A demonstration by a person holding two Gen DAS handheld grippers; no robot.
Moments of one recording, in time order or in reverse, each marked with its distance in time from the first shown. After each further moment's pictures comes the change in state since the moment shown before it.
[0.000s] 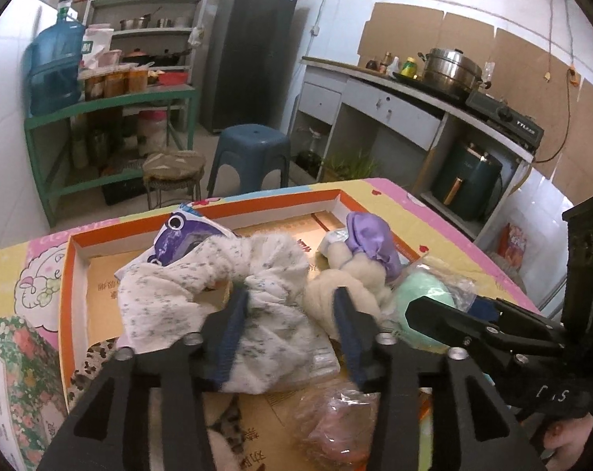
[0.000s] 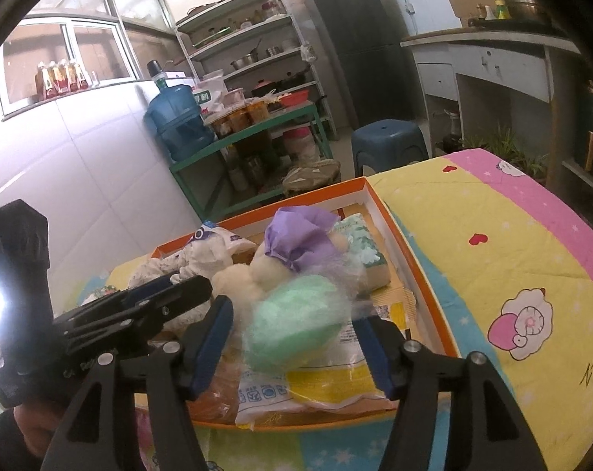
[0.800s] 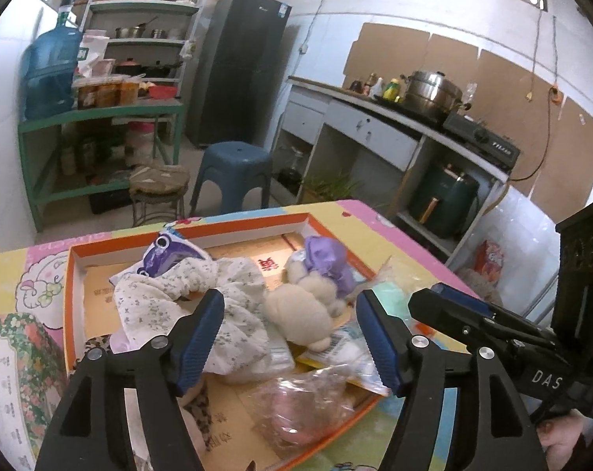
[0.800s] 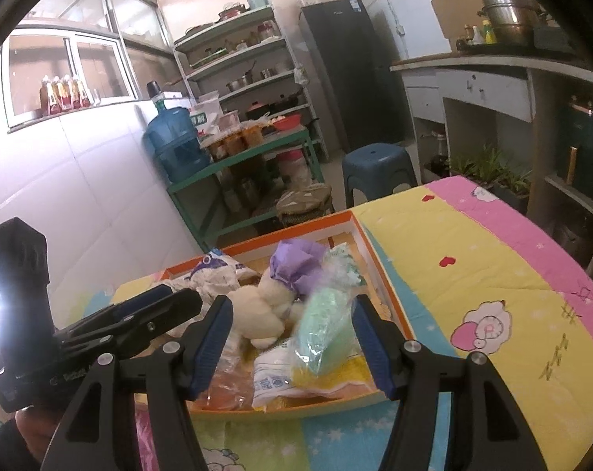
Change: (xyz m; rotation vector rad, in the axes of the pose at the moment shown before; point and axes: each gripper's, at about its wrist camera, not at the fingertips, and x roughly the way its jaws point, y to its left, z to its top) left arm -0.040 -0.011 -0.001 -0.023 -0.064 -0.068; right arm -0.049 0.007 0.008 0.003 -0.086 -0.036
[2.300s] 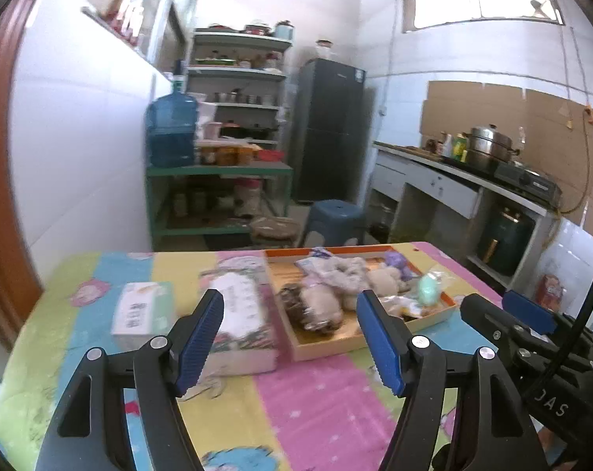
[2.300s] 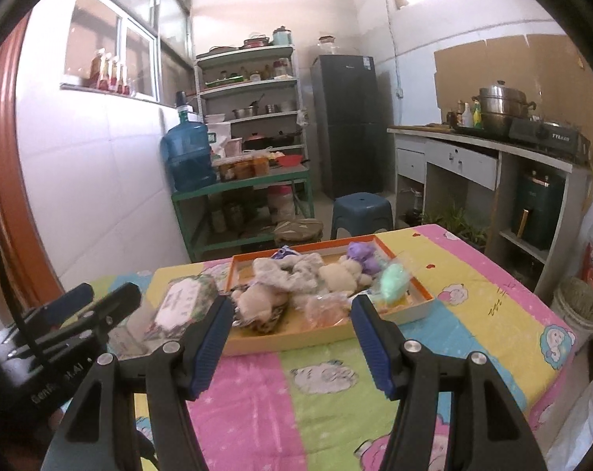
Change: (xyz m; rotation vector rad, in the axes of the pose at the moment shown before) left arm -0.270 -0.004 -0.075 -0.025 -0.234 0.355; right arm -0.148 0.178 -0.075 -0.168 -0.140 -0.170
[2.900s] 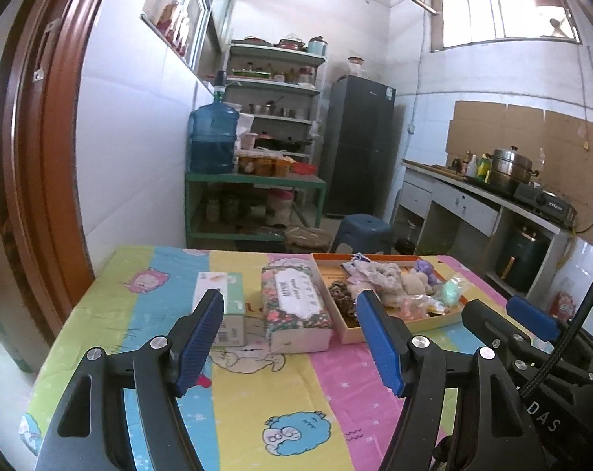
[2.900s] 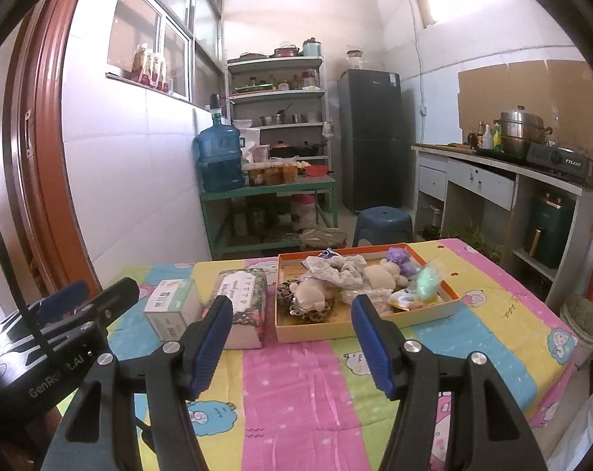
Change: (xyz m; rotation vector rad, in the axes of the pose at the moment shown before) left arm -0.078 0.052 -0.016 -0.062 -0.051 0.102; right arm -0.044 0.066 -0.015 -0.066 -0.042 0.053
